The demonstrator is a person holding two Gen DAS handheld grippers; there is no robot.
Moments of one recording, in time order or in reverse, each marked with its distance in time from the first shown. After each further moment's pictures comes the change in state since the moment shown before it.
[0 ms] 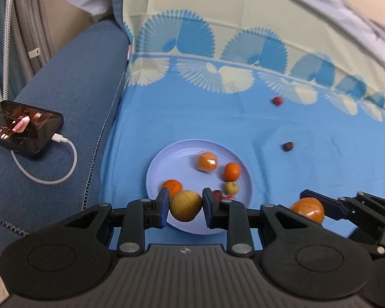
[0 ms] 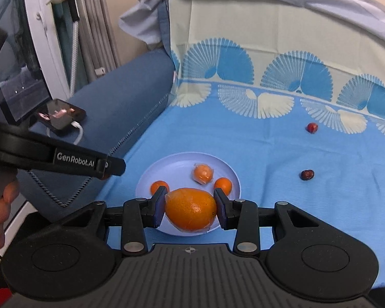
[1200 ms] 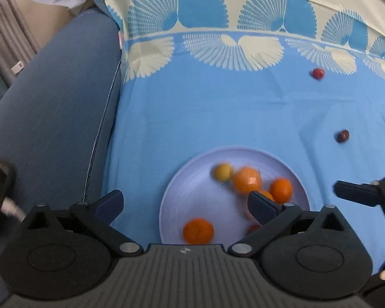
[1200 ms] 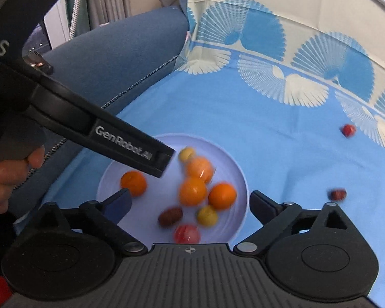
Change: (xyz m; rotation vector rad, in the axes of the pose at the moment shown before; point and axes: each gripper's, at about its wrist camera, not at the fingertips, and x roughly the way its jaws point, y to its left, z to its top) left arm 0.116 -0.006 0.043 0.131 0.103 0.136; right arm 0.109 -0.017 0.015 -0.134 0.144 0.053
